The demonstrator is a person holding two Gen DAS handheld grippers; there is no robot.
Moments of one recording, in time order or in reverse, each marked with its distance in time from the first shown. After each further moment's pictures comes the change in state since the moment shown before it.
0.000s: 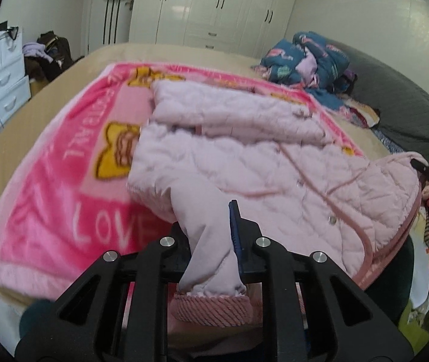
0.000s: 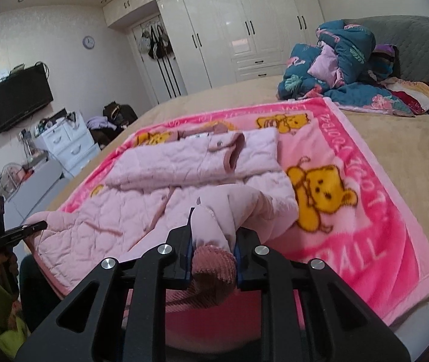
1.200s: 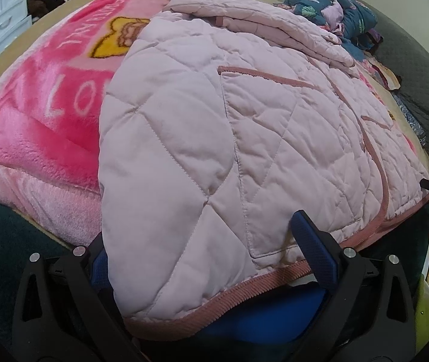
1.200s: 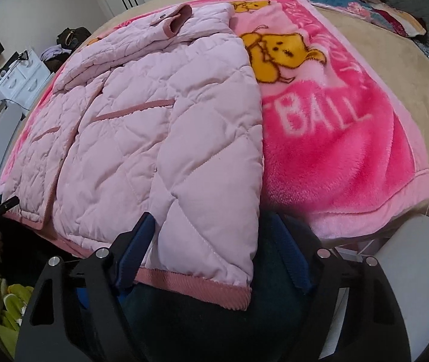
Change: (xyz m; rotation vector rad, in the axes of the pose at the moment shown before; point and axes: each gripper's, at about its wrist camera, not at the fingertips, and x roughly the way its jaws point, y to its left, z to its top) left arm 0.056 0.017 -0.093 -0.084 0.327 0.036; right arm 0.029 -0.045 -0.103 0.064 0.502 -0.169
